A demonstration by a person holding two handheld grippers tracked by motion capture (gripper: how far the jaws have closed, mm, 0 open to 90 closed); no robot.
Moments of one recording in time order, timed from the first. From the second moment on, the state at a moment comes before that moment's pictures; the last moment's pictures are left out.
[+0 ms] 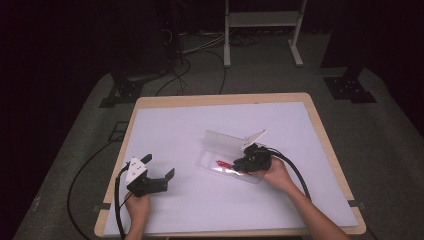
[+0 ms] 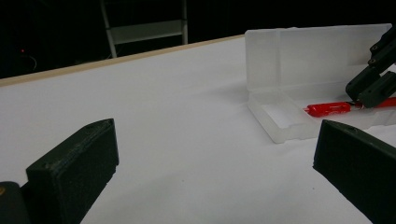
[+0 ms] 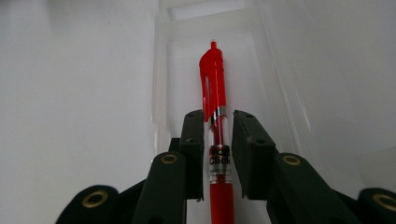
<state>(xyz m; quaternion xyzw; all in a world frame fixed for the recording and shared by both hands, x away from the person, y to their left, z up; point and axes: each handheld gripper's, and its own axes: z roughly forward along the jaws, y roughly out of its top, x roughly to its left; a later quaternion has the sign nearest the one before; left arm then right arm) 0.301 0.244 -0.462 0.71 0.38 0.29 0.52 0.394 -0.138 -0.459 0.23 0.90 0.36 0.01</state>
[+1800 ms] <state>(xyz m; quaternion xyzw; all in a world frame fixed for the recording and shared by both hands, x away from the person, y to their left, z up) 0.301 0.244 -0.462 0.71 0.38 0.29 0.52 0.371 -0.176 -0.424 0.25 0.87 0.42 0.02</state>
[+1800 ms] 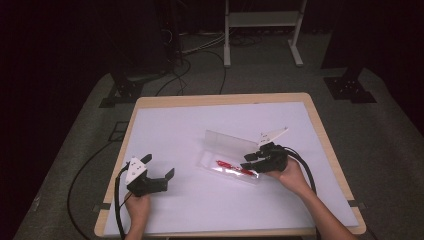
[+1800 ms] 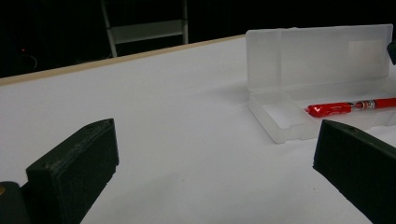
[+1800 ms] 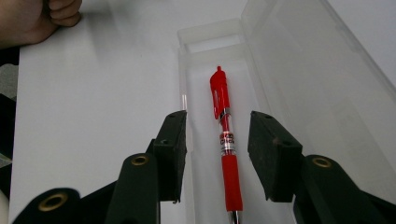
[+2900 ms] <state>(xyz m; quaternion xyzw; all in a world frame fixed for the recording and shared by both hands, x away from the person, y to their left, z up) 0.301 0.244 -0.462 0.71 0.38 0.29 0.52 0.356 -0.209 -0.429 0.27 0.87 0.42 0.02</state>
